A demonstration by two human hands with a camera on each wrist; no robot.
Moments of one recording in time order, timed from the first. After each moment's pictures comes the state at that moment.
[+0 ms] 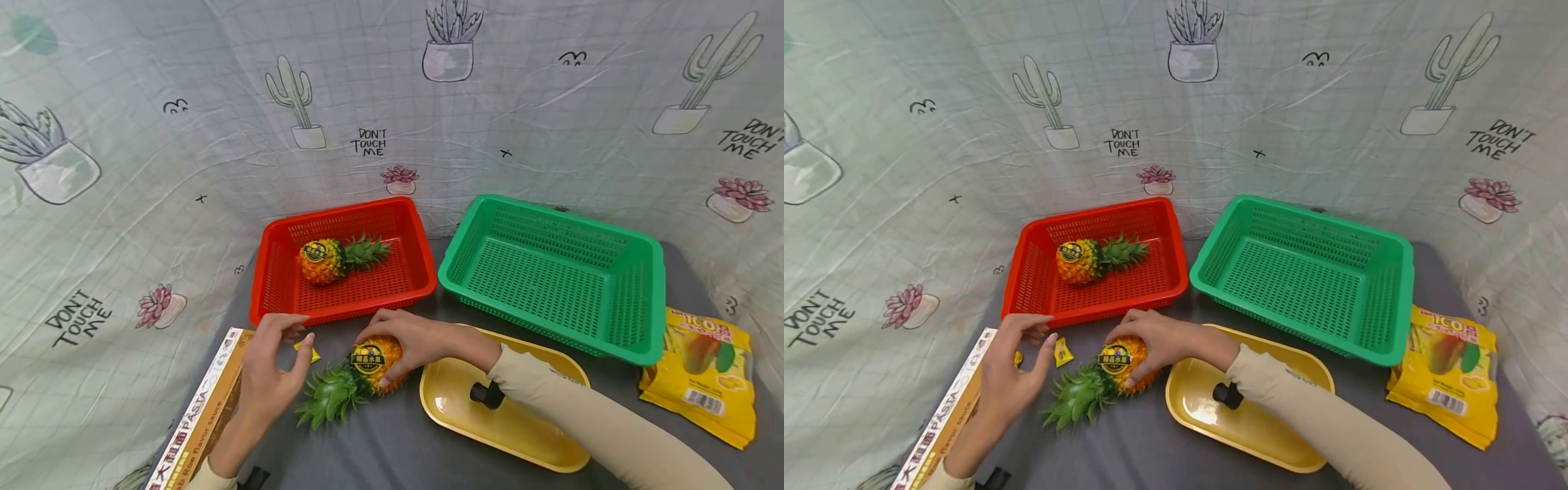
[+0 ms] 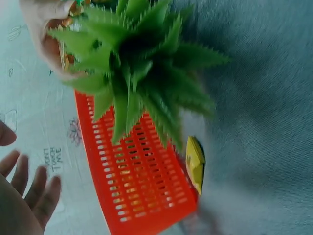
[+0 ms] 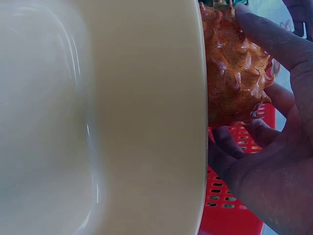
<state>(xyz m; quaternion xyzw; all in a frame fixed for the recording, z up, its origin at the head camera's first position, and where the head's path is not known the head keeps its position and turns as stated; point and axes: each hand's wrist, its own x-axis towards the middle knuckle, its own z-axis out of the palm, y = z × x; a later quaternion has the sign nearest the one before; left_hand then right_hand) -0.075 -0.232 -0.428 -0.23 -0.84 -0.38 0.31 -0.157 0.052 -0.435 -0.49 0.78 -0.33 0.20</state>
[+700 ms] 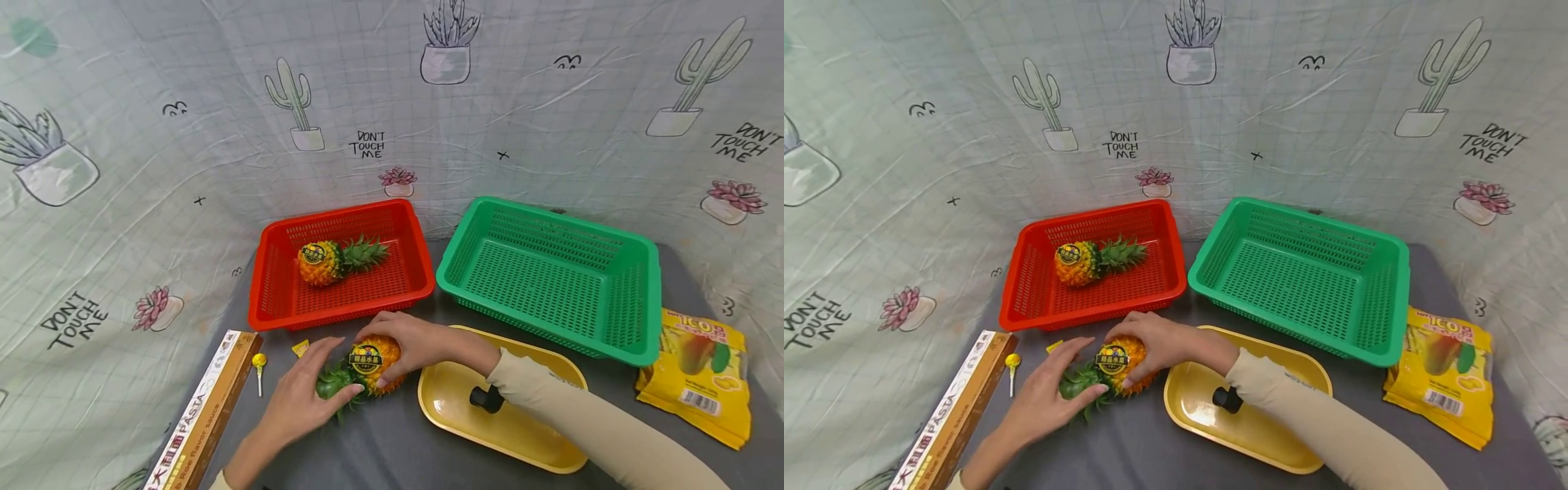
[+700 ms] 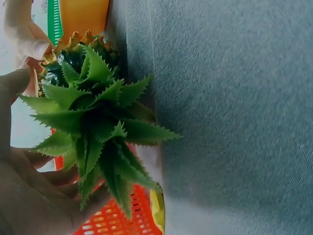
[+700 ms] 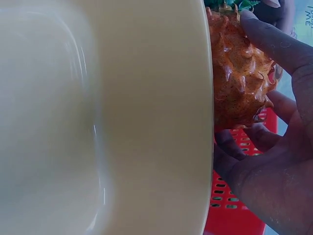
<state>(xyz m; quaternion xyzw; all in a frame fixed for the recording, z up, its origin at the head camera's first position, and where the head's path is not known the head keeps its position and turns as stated) -0.051 -0.211 -0.464 -0.16 -0.94 -0.28 0.05 -0.154 0.052 -0.437 -0.46 0.80 -0.33 0.20</state>
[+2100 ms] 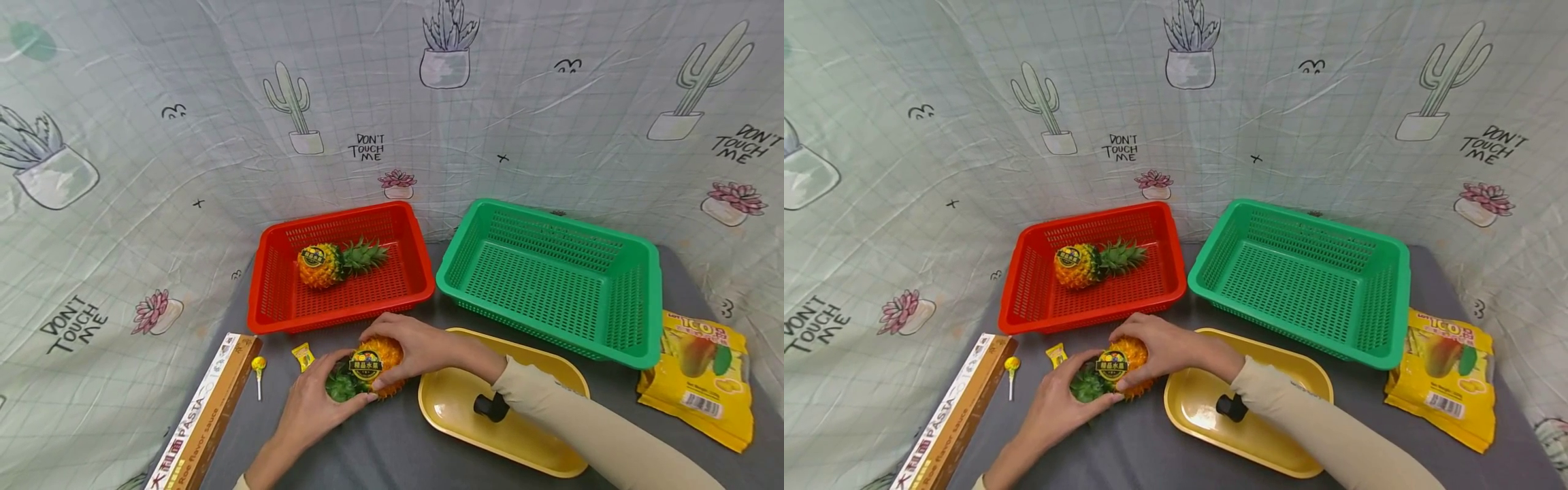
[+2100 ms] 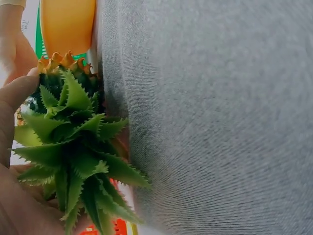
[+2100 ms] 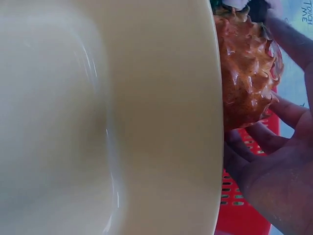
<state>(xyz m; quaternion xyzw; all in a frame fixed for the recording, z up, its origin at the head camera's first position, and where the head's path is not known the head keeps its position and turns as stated) -0.049 -0.192 -0.483 -0.10 -0.94 -0.33 0.06 -0.149 0.056 -0.441 -0.45 0.80 -0.36 0.16</state>
